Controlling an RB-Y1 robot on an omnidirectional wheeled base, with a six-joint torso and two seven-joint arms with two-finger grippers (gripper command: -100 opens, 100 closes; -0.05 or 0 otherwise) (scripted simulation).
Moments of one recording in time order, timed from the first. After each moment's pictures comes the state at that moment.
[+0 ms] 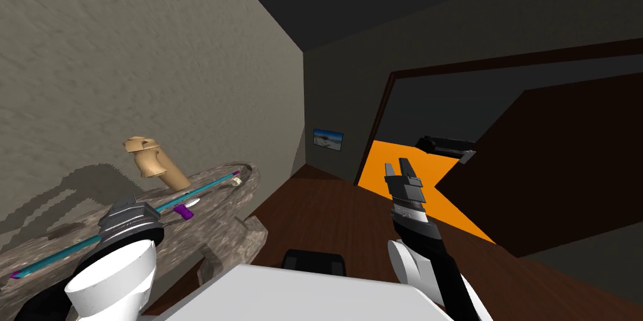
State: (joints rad) left arm 0.13 0.10 1.00 -1.62 1.46 -0.10 -1.36; right arm 0.50 -0.02 -0.06 -2.36 0.02 -0.42 0.06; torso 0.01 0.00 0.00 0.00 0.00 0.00
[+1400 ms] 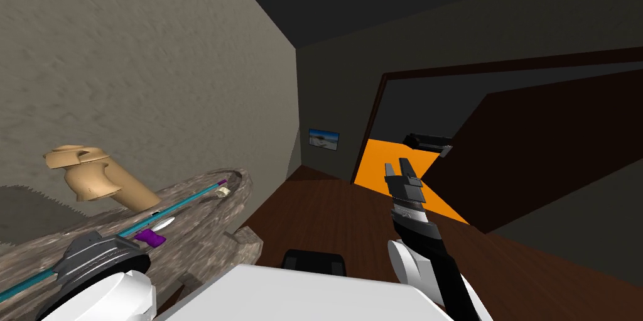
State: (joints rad) left arm 0.09 -0.05 1.17 -1.61 1.59 -0.08 -1.53; right arm 0.50 -0.02 -0.06 -2.36 0.02 -0.42 0.06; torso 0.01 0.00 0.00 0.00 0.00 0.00
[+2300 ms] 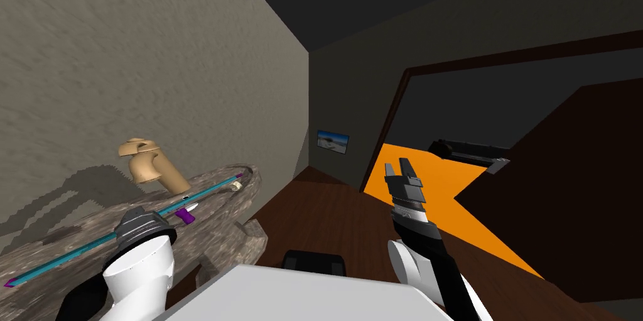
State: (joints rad) left arm 0.01 0.08 1.10 -1.44 1.39 -0.11 -1.36; right arm 0.50 -0.02 -0.06 -2.36 0.02 -0.42 0.06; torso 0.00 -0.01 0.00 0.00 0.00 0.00
